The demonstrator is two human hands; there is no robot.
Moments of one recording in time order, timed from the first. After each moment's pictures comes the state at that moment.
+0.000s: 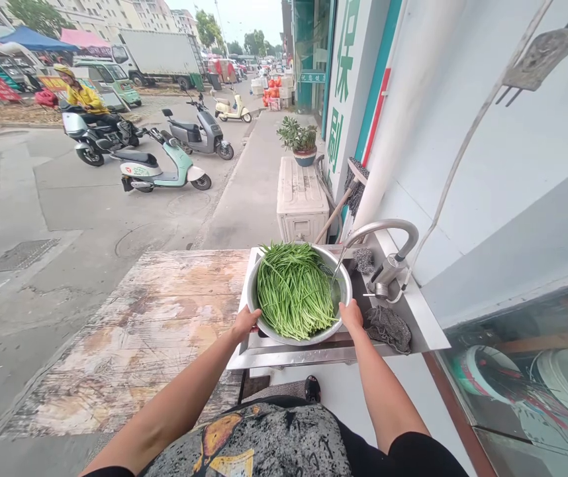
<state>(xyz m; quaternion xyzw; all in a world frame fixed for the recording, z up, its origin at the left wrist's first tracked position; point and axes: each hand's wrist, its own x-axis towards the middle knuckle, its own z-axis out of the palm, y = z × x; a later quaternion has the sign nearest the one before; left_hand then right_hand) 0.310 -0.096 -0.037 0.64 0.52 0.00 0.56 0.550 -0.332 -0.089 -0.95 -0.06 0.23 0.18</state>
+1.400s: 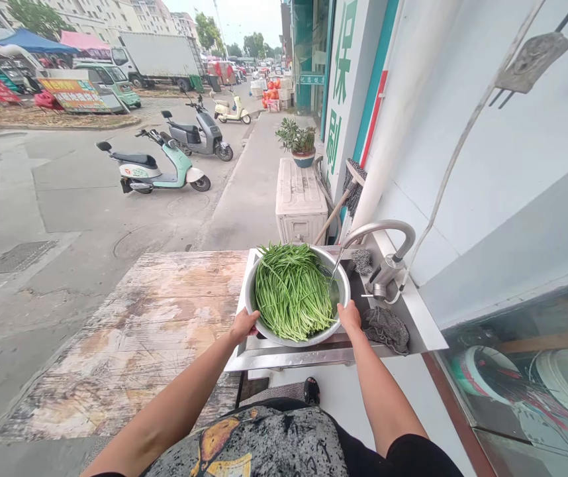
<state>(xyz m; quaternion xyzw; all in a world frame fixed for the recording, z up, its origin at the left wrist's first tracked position) 0.311 -0.097 -0.043 0.60 0.53 0.01 0.60 0.546 -0.333 -0.082 -0.95 -0.06 0.24 0.19</state>
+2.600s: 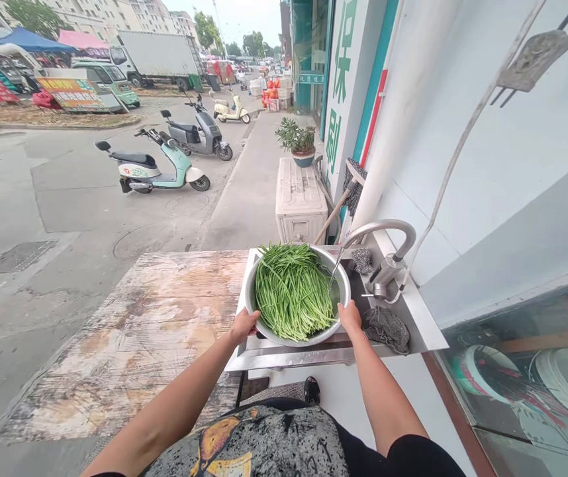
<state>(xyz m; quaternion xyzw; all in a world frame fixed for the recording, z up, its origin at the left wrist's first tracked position) 0.311 -0.096 -0.047 0.62 0.52 0.01 0.59 0.545 -0.333 -0.078 -0.95 -0.06 0.24 0.19</state>
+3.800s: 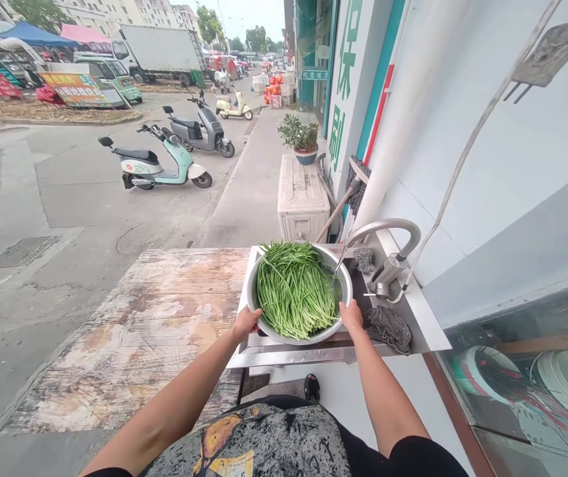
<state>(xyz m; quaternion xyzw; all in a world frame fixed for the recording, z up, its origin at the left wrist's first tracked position) 0.311 -0.097 -0.049 0.62 0.54 0.01 0.58 0.548 -0.333 -0.086 -0.95 -0.06 0.24 0.17</state>
